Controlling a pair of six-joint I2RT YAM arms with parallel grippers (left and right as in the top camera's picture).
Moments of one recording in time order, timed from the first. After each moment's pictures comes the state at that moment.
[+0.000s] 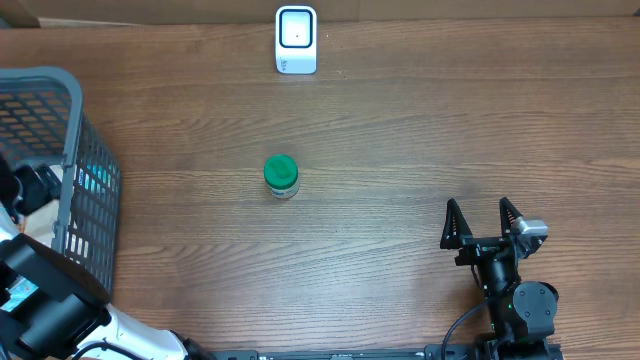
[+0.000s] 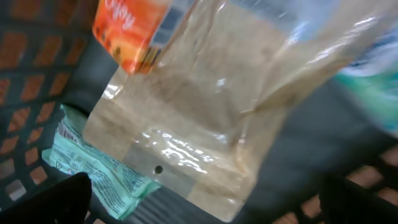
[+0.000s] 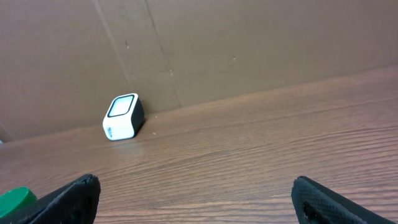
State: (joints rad) left arm 0.74 1.89 1.65 -1.22 -0.19 0.01; right arm 0.09 0.01 0.02 -0.03 -0.02 0.26
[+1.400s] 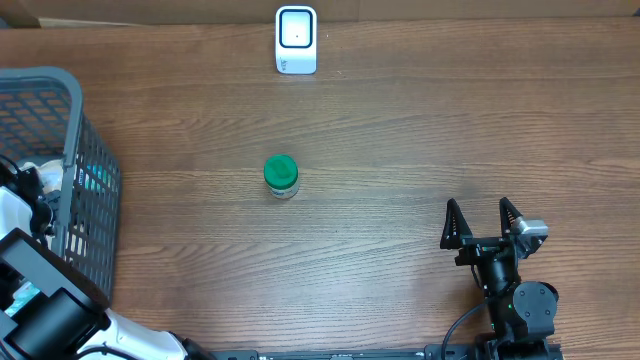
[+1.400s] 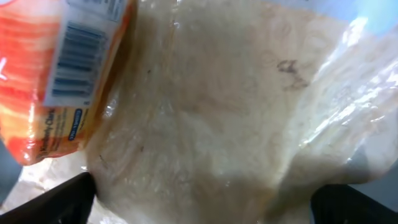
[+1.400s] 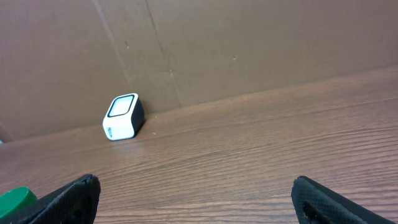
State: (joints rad) left arm 0.78 1.88 1.25 -0.66 -0.10 0.24; right arm 0.09 0.01 0.02 -0.03 -0.02 0.26
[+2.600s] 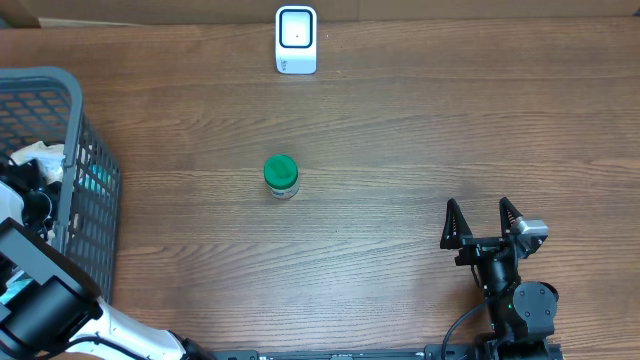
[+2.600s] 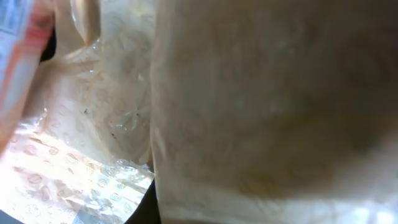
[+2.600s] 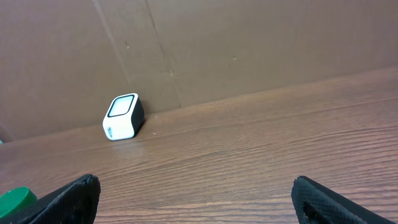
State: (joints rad) left arm 0.78 1.96 1.36 -0.78 0.04 0.24; right arm 0.09 0.01 0.02 -0.03 -0.02 0.26
